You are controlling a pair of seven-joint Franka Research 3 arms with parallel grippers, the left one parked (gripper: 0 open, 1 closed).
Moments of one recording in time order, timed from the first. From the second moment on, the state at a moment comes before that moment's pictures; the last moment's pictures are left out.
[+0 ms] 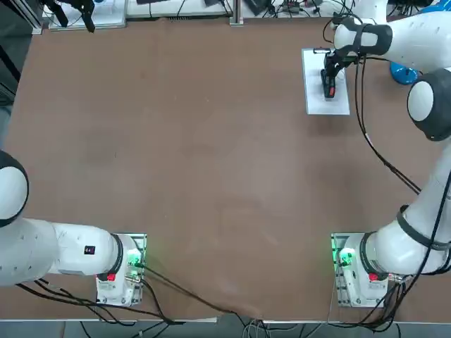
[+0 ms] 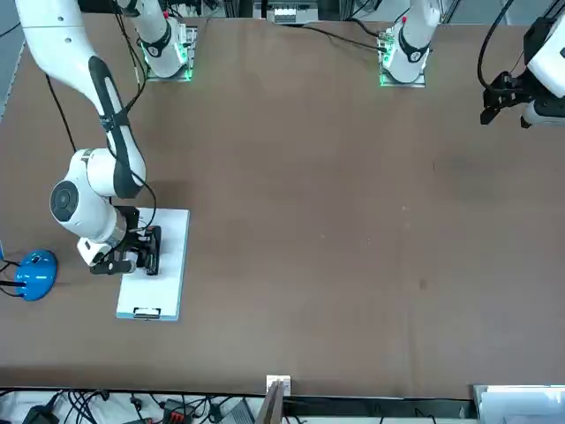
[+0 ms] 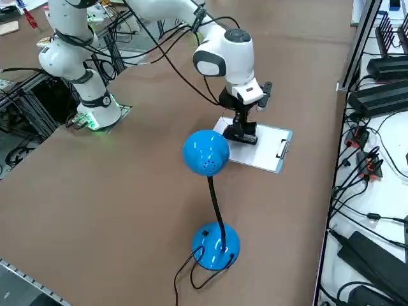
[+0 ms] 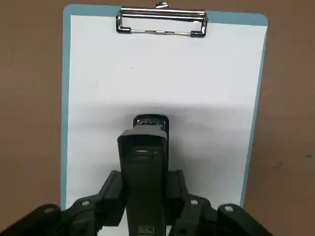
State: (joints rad) arm 0.08 0.55 -0.02 -1.80 0.07 2.39 -0.05
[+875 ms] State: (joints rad) arm 0.08 0.39 -0.02 -1.73 0.07 2.23 -0.05
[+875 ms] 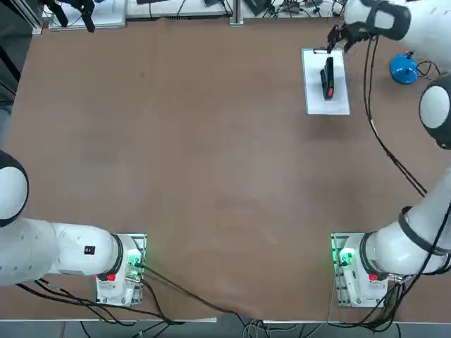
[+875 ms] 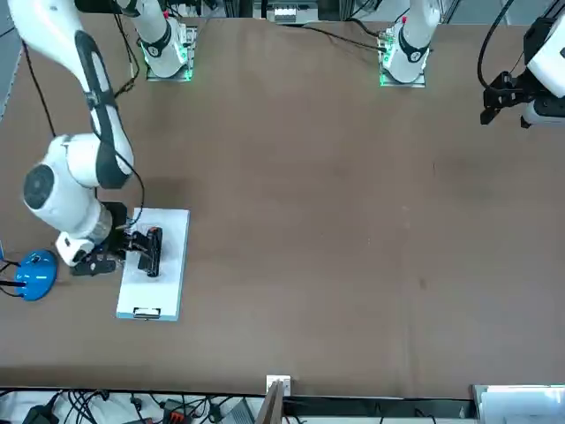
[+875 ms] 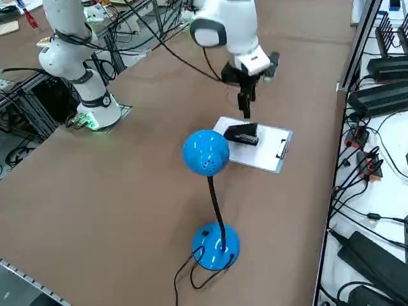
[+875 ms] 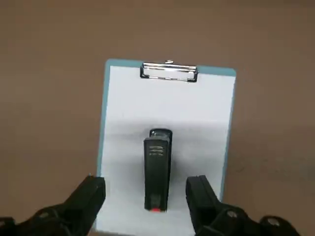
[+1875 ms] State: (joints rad) arm 0.07 0.08 -0.07 -1.54 0.07 1.63 -0.05
